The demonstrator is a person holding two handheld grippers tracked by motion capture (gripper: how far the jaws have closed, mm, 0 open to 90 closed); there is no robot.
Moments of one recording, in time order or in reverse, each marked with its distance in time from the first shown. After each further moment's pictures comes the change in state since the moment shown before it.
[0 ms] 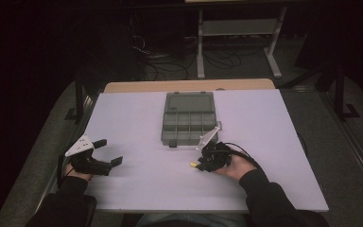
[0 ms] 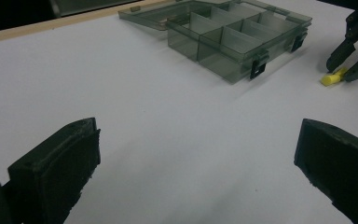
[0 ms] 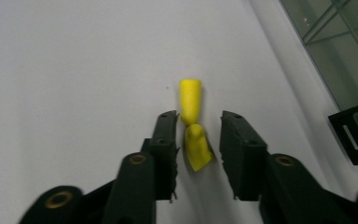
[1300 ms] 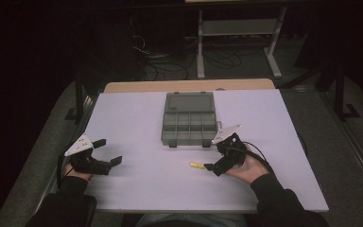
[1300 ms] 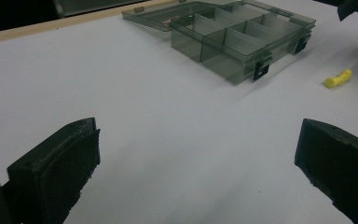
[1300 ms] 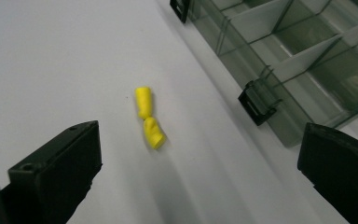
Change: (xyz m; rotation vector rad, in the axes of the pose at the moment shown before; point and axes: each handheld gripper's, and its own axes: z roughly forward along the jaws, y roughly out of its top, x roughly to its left) left arm 0.001 0.000 0.000 -0.003 0.010 -0.010; right arm 0.000 -0.021 -0.042 -0.154 -0.158 0.118
